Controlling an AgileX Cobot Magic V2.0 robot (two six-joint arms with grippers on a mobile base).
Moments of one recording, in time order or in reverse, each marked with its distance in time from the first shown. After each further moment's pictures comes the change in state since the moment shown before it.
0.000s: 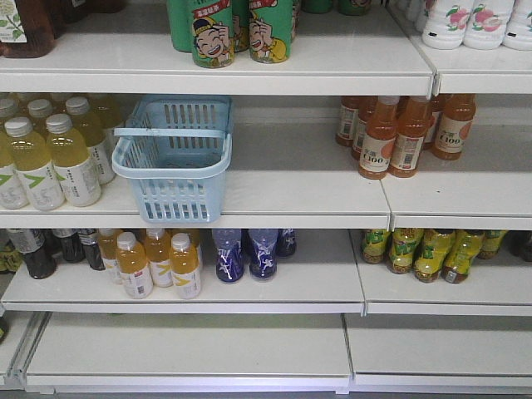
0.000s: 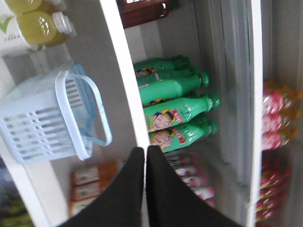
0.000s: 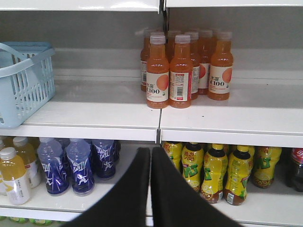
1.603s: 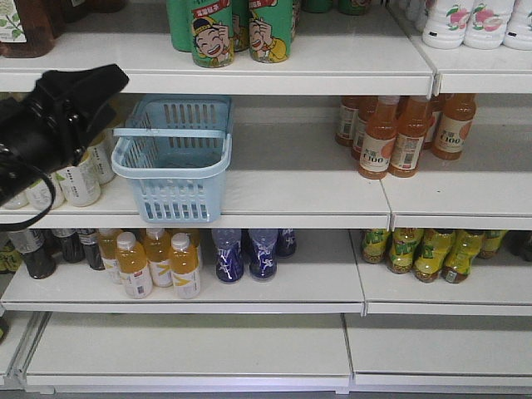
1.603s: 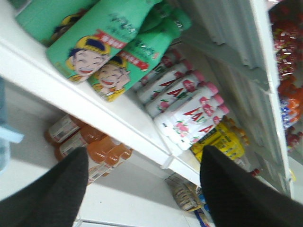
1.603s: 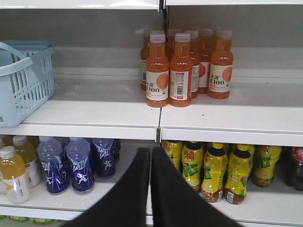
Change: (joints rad) left arm 0.000 1.347 -0.813 1.449 -0.565 -0.899; right arm 0.000 0.000 0.000 0.000 0.004 0.000
